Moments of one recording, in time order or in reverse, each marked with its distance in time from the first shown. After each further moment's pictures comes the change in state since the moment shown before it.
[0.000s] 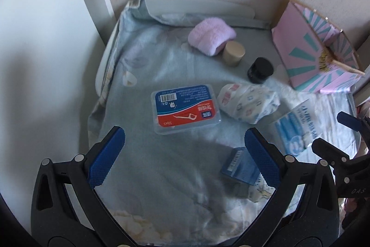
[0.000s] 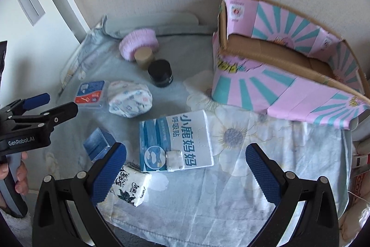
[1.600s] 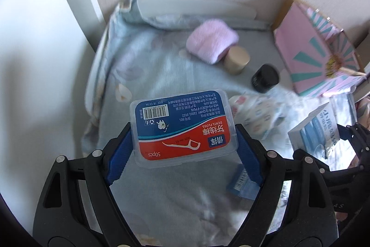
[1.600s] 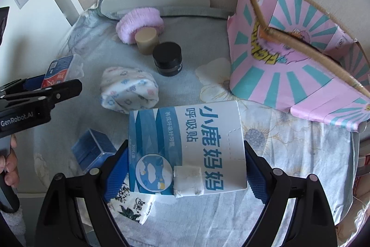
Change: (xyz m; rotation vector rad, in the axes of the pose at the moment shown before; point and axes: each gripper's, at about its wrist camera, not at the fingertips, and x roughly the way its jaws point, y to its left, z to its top) left arm -0.014 0.008 0.003 0.048 -0.016 -0.038; right arm 0.016 0.019 0.014 0.051 0.086 -0.063
